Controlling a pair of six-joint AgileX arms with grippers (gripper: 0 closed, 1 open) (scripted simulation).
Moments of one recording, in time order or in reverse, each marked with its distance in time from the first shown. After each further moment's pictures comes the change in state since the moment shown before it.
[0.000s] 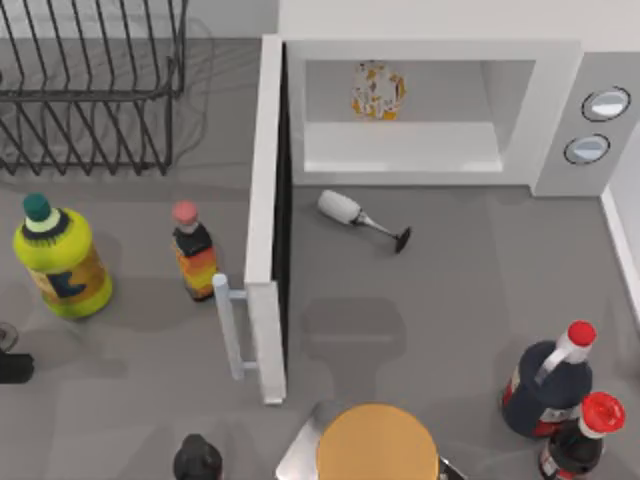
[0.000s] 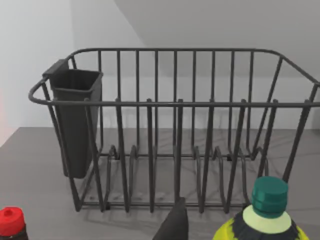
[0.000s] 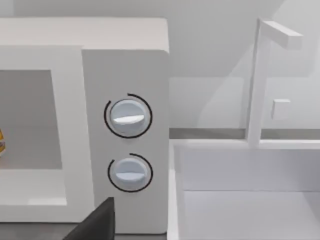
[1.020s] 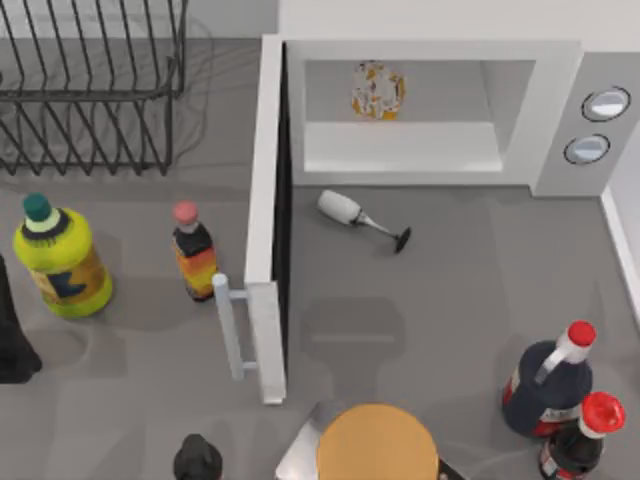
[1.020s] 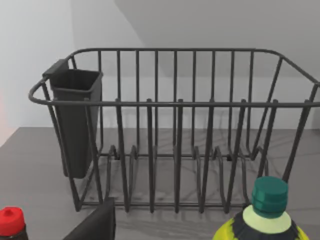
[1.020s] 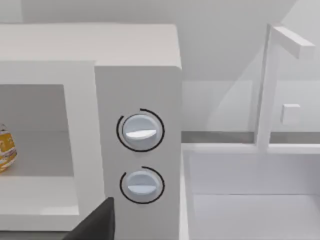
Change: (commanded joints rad) left arm 0.000 0.000 0.000 0.000 0.000 0.000; right arm 0.075 0.153 0.085 0.039 0.064 0.007
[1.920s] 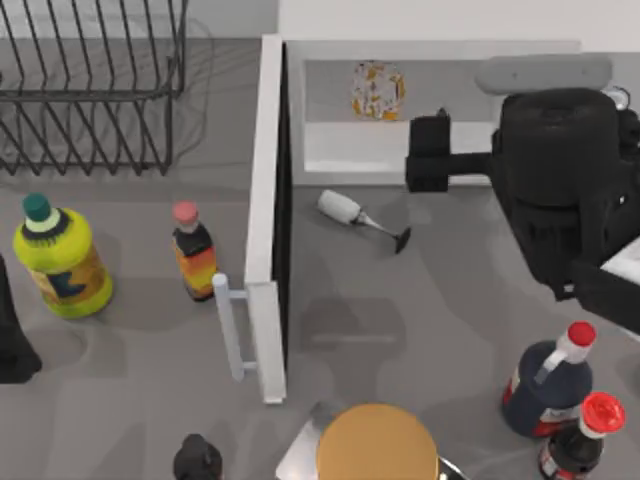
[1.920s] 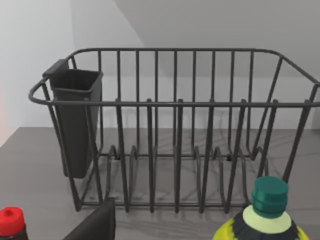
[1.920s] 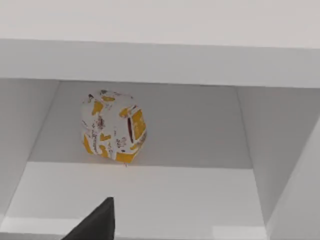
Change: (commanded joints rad) left arm 0.000 0.000 0.000 0.000 0.000 0.000; right arm 0.582 1.367 0.710 0.277 0.547 0.225
